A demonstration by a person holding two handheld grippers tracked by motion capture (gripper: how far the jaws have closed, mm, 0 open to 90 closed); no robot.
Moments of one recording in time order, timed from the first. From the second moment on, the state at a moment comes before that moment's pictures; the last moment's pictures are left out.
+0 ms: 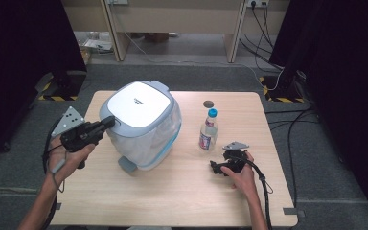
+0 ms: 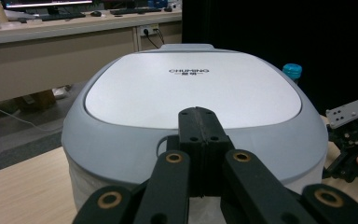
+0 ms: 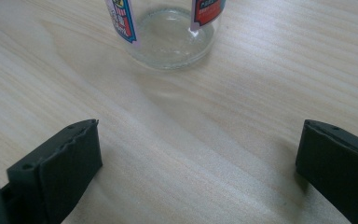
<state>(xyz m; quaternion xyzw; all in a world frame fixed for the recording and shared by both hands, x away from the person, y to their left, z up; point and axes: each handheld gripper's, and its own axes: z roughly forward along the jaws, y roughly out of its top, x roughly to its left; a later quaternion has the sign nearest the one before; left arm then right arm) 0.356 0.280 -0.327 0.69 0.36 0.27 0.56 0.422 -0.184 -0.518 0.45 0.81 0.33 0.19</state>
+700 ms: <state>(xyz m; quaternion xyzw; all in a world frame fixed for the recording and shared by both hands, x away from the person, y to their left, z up) 0.360 0.280 -0.320 0.71 0.36 0.28 0.54 0.422 -0.183 -0.518 0.45 0.81 0.33 0.19</state>
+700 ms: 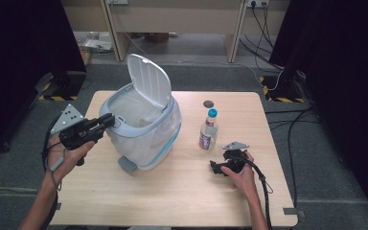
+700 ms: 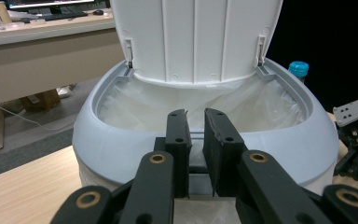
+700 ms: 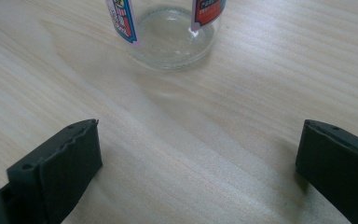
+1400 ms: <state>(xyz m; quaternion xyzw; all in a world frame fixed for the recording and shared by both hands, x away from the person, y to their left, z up) 0.351 0.284 -0.307 0.70 0.36 0.25 0.56 0.422 -0.183 -0.518 0.45 0.81 0.33 0.19</state>
